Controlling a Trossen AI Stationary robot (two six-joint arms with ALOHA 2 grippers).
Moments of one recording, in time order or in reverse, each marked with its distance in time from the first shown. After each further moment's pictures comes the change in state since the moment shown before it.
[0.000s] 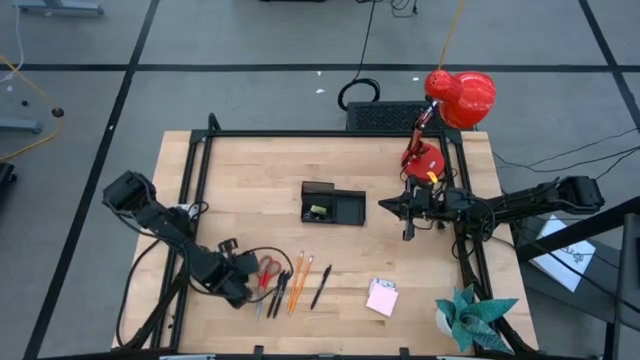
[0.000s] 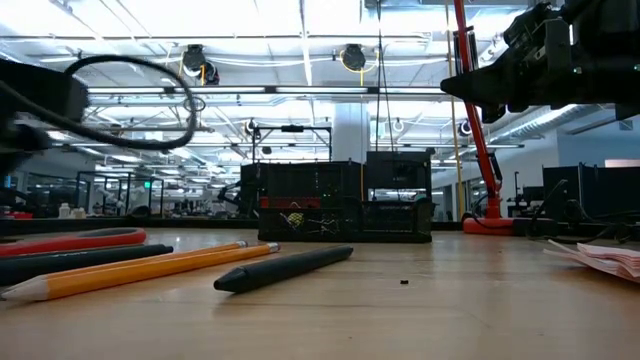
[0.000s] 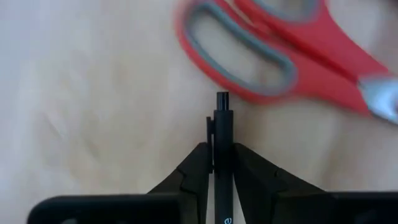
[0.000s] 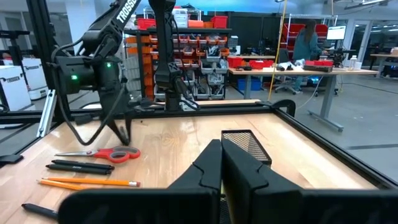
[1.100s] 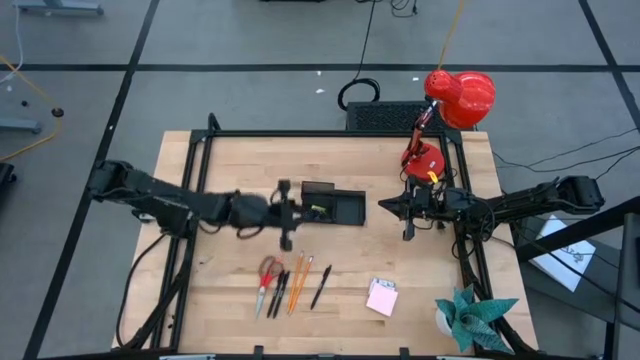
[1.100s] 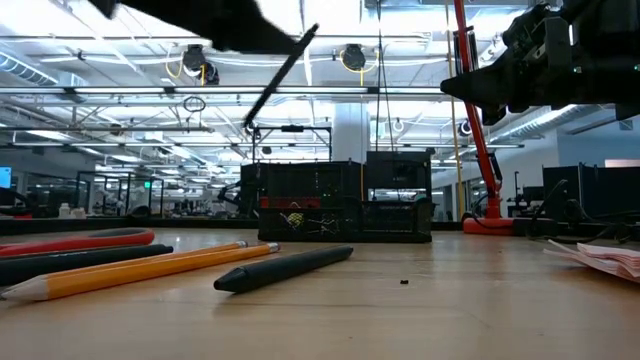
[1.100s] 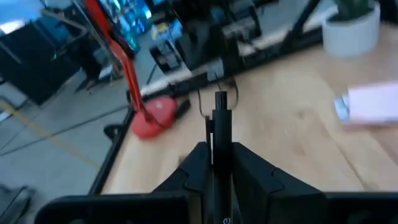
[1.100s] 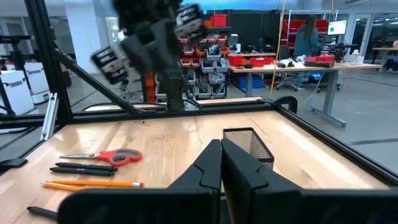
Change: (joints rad) left arm 0.566 -0.262 0.004 0.991 0.048 1.356; right arm 0.000 0.000 0.000 -0.003 0.000 0.028
